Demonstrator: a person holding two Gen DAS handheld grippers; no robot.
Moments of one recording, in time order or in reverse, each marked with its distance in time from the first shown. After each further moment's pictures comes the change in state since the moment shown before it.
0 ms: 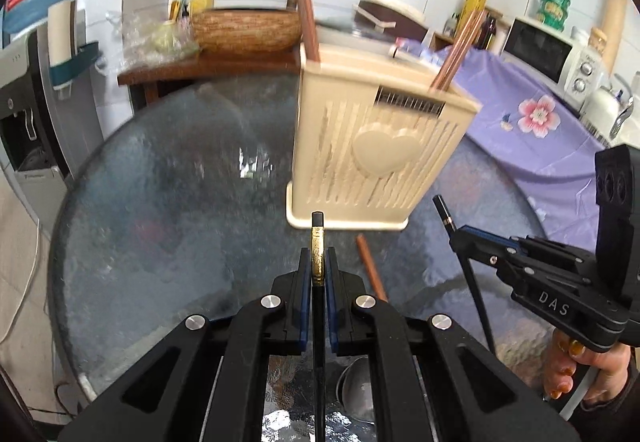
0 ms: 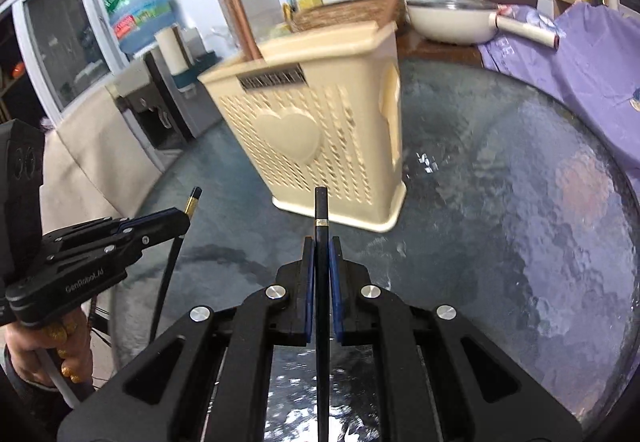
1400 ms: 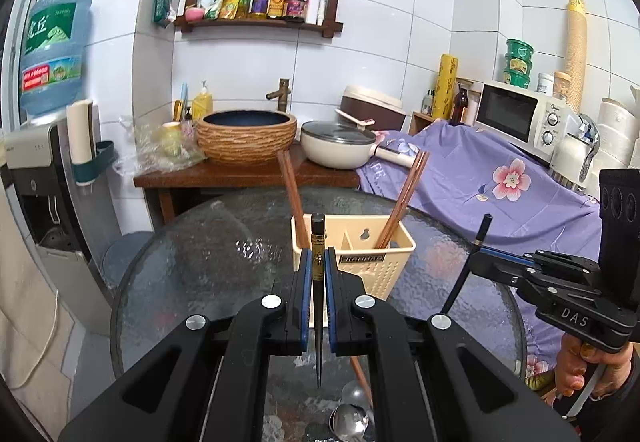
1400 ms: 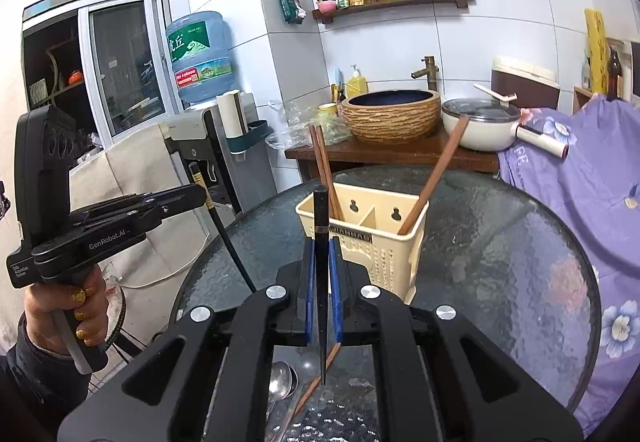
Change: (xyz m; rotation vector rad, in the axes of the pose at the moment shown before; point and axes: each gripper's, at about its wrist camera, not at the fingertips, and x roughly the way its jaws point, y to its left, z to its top) left arm -0.114 -0.021 0.055 0.086 -0.285 0.004; right arm -0.122 0.046 0.052 -0.148 -0.231 0.080
